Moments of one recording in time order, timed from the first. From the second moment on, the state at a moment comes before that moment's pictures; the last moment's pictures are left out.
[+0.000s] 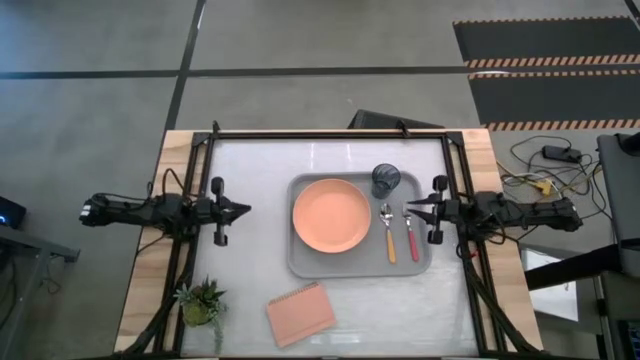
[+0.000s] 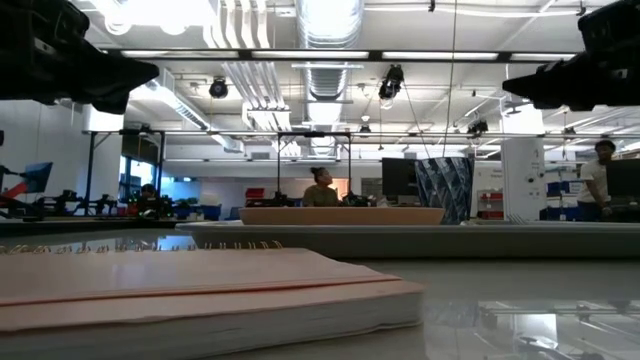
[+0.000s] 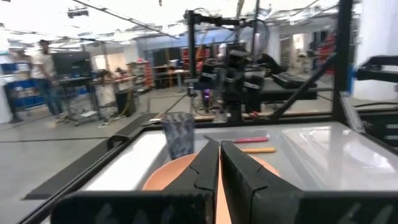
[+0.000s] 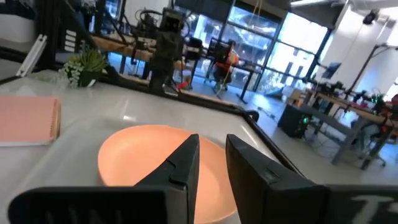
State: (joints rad) left arm -0.12 0.02 0.01 0.10 -0.25 0.11; right arm 0.06 0.00 0.03 -0.01 0.16 -0.31
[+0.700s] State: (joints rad) left arm -0.12 0.05 0.00 0.10 -0.27 0.12; right arm 0.06 0.05 0.01 0.04 0.16 -0.15
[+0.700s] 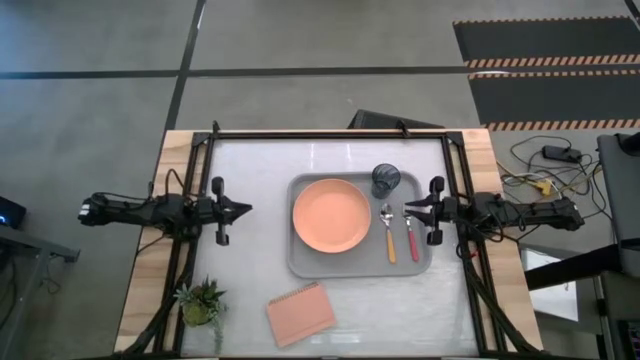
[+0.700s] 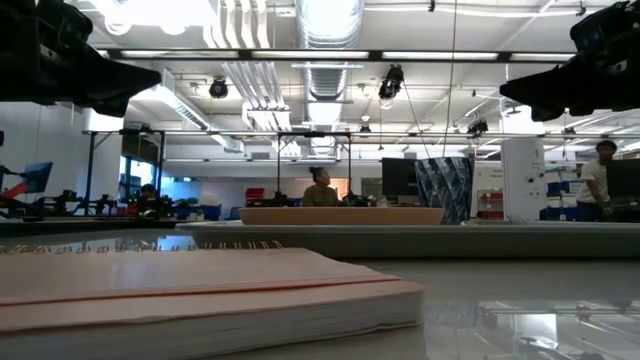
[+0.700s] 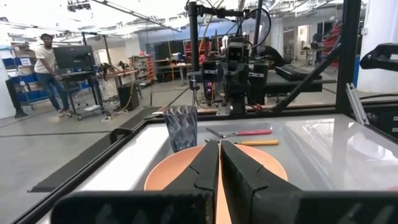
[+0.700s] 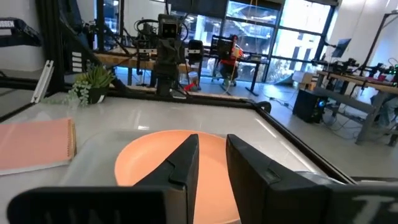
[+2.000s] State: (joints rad) left arm -0.12 0.05 0.00 0.10 -0.27 0.12; right arm 0.06 0.05 0.01 0.04 0.16 -0.14
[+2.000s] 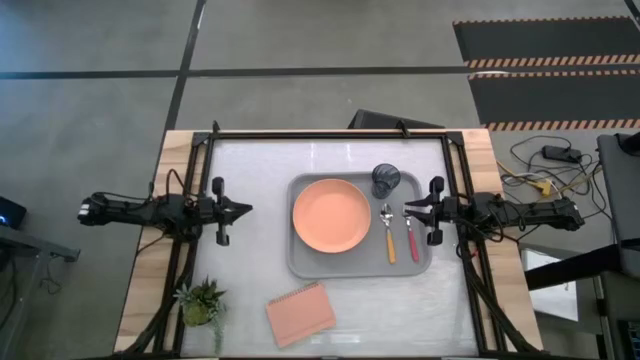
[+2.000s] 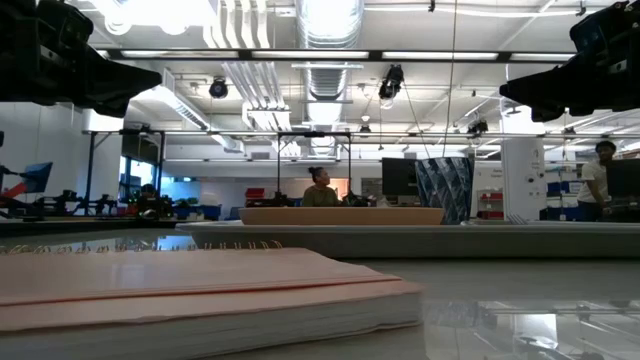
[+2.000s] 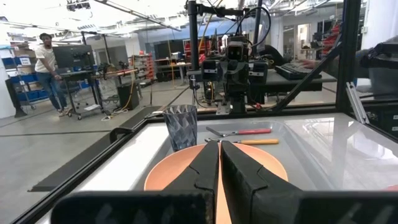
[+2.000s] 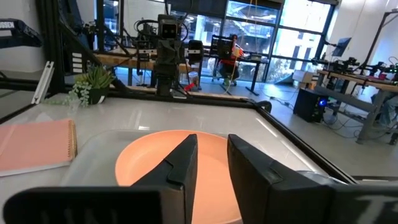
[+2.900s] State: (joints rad) left arm -0.12 0.06 0.00 0.10 -0.27 0.12; right arm 0.06 0.05 0.01 0.04 0.16 -0.14
